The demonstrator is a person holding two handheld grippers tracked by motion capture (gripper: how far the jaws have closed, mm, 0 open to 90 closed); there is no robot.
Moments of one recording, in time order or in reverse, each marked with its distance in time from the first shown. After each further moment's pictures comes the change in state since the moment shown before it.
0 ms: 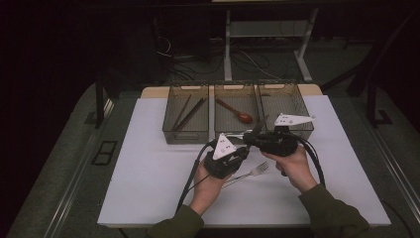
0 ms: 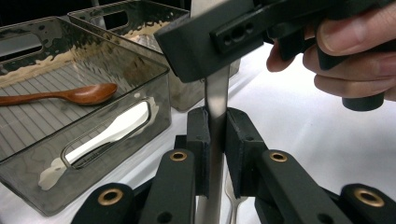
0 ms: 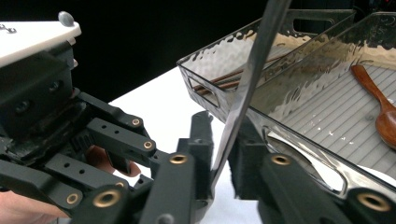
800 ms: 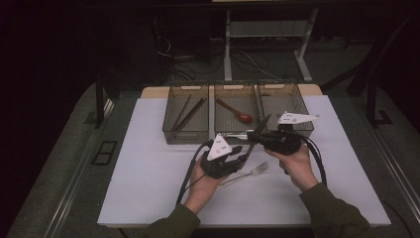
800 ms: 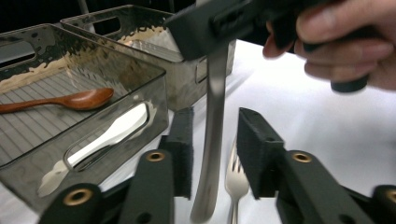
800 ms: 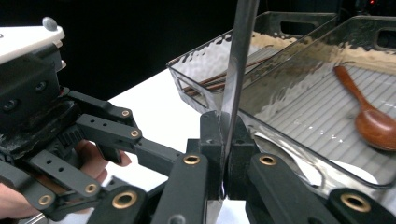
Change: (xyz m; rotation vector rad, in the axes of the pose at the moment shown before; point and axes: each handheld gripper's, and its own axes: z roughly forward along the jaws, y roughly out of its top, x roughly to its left) left arm 0.011 -0.006 -0.010 -0.010 -0.051 0.040; right arm -0.006 0.002 -0.008 -0.007 -0.038 0.002
